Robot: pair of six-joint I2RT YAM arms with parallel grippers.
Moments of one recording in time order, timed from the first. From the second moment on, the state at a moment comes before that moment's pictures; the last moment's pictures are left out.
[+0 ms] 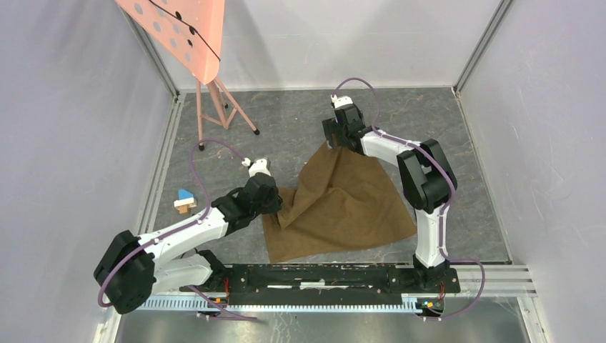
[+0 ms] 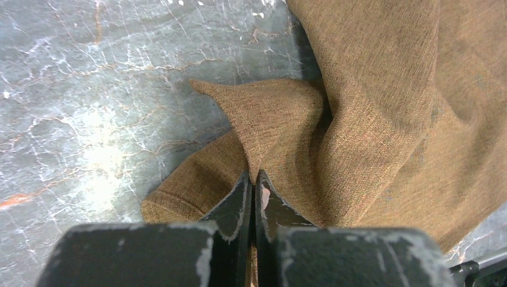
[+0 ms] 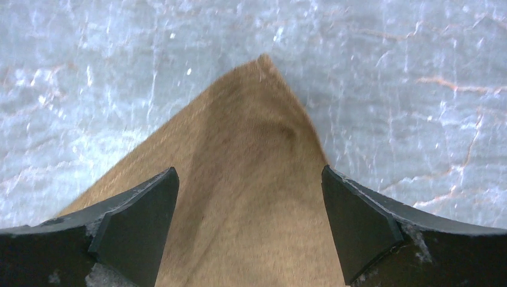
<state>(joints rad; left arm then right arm) -0.76 1.11 0.54 -0.20 -0.26 -0.74 0.48 2.03 1.37 -0.09 0.27 0.09</state>
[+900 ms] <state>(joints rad) -0.70 1.13 0.59 -0.28 -0.34 -0.74 0.34 2.19 1.46 0.07 -0.12 0.02</state>
